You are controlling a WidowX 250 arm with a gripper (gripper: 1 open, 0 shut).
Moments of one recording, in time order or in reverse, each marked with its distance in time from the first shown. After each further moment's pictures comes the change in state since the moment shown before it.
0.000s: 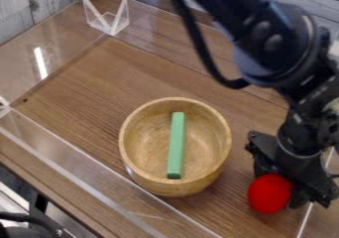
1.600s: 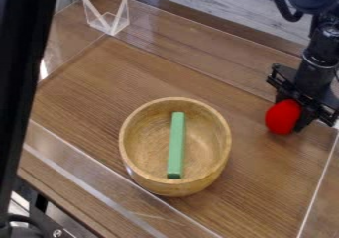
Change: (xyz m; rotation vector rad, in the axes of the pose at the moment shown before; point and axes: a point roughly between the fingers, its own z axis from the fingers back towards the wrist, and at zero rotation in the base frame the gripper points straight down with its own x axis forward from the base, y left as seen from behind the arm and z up) arm 0.100 0.060 -0.021 0.053 0.177 -0.054
